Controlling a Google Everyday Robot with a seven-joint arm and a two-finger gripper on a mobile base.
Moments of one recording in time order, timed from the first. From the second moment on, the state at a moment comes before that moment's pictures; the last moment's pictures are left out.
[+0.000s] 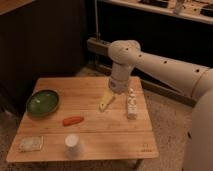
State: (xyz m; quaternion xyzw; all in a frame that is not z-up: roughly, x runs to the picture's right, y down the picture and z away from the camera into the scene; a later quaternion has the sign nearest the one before) arm 0.040 0.075 0.671 -0.13 -0.45 -0.80 0.36
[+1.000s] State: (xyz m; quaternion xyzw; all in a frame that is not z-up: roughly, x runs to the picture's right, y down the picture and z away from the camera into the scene) arm 0.027 0.083 0.665 -0.11 -0.45 -0.84 0.29
